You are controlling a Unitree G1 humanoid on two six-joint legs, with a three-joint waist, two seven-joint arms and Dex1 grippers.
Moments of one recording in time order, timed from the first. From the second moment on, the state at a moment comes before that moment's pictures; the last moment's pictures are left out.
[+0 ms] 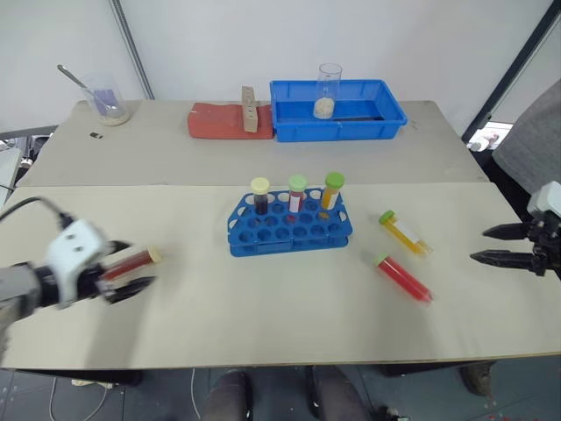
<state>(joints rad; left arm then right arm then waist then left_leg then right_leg) 0.03 0.98 0.33 -0.42 -0.41 0.56 -0.99 -0.43 -1.16 -0.15 0.37 0.25 0.29 1.38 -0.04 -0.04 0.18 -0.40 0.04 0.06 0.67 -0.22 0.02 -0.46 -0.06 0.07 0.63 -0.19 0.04</state>
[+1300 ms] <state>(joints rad) -0.26 0.59 -0.06 -0.56 -0.56 0.42 -0.97 -1.22 -0.66 0.36 1.22 -0.25 0.40 1.20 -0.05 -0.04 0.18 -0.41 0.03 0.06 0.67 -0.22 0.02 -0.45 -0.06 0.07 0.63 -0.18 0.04</state>
